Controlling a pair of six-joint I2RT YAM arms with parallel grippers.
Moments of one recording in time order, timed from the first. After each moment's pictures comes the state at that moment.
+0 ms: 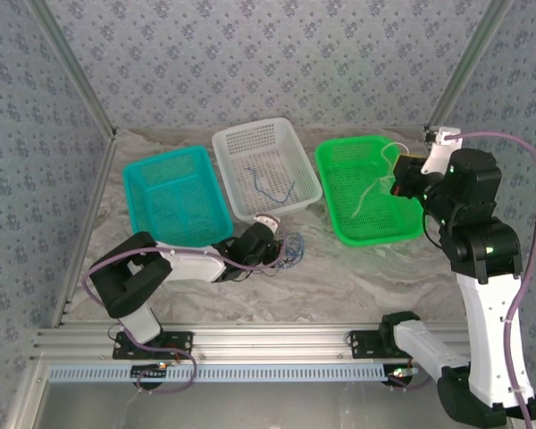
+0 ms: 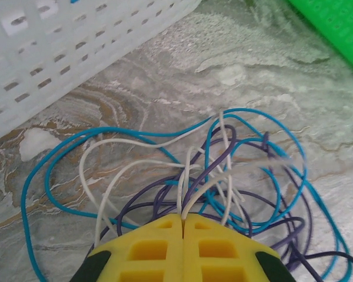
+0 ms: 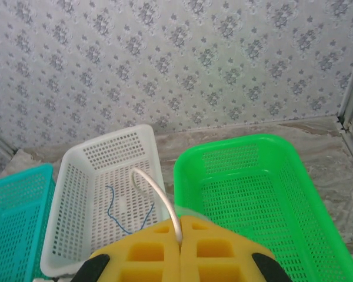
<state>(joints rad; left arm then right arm) -0.97 1.68 0.73 0.23 -0.20 -0.44 0.13 0.93 1.51 -0.89 -0.04 0.22</state>
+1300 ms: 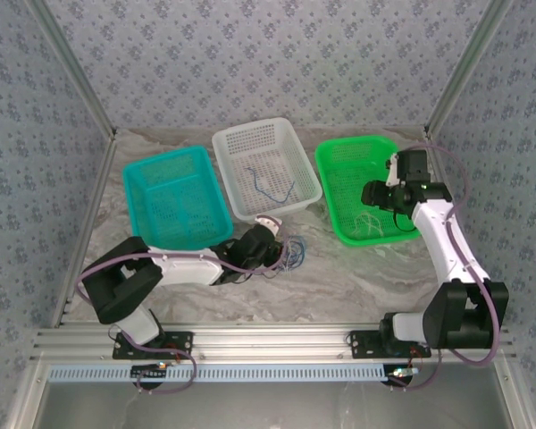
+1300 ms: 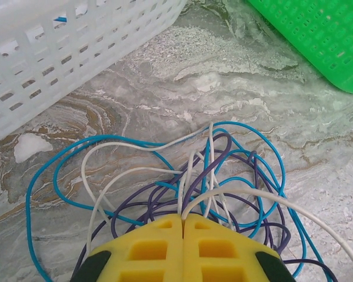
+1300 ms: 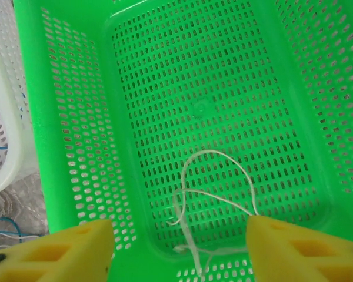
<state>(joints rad) -1.00 1.61 0.72 0.20 -0.21 -0.44 0.00 1.31 1.11 -0.75 -0.11 0.20</state>
